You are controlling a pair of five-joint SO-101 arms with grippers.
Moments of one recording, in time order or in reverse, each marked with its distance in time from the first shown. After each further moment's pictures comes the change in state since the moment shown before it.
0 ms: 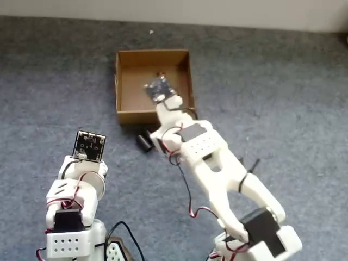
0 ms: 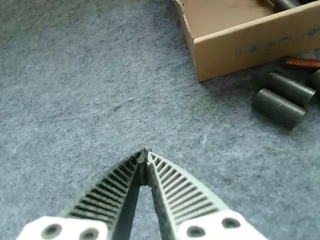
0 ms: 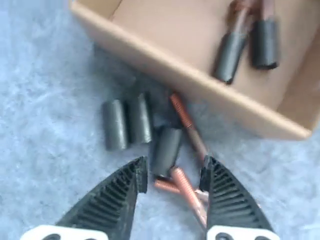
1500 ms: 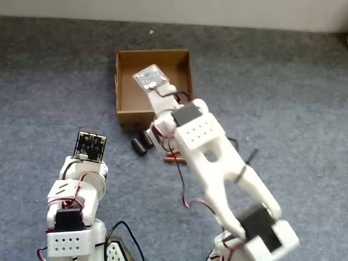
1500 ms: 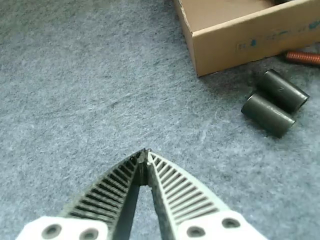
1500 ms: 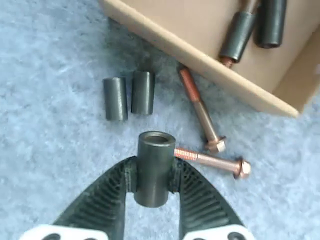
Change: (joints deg) left arm 0.0 0.0 0.8 0.0 -0.2; right arm -0.9 -2.2 -17.2 26.5 0.0
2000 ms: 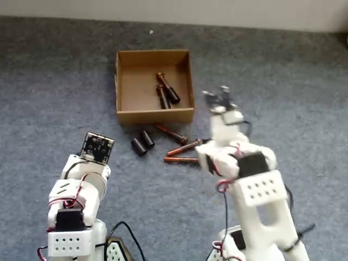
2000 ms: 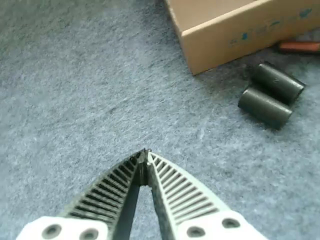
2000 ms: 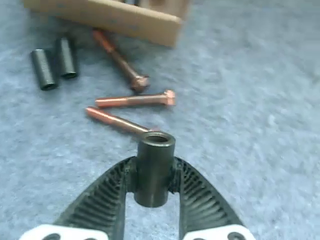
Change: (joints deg) left arm 1.3 0.0 0.0 0.0 -5.2; right arm 18.4 -39.5 30.9 0.1 0.0
